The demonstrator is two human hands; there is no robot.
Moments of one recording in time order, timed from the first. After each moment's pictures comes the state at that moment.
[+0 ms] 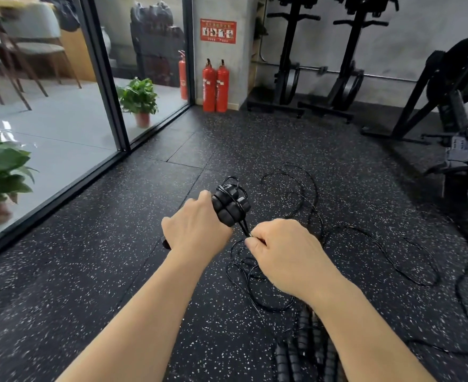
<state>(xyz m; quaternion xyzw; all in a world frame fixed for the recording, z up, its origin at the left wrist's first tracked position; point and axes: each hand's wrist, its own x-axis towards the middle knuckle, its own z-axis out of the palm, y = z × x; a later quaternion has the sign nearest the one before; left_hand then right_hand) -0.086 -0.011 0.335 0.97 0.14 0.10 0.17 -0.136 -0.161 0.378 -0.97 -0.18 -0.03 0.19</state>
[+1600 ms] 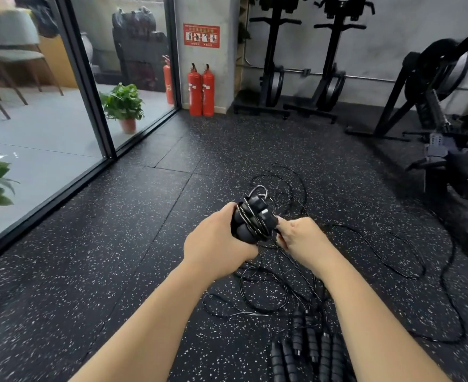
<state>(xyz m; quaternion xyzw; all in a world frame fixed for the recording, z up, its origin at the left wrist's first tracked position) -0.105 -0.042 0.343 0.93 -0.03 0.03 0.38 -0.078 -0.213 0.336 -0.89 0.01 0.04 0.45</state>
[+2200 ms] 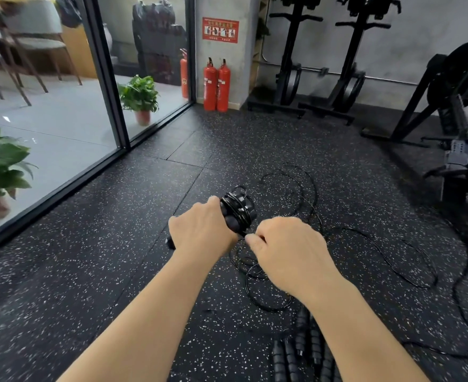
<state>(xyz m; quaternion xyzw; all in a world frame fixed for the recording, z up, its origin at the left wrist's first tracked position) -0.088 -0.021 0.334 0.98 0.11 0.07 0.13 -0.136 -0.158 0.379 -0.98 -0.16 -0.06 0.13</state>
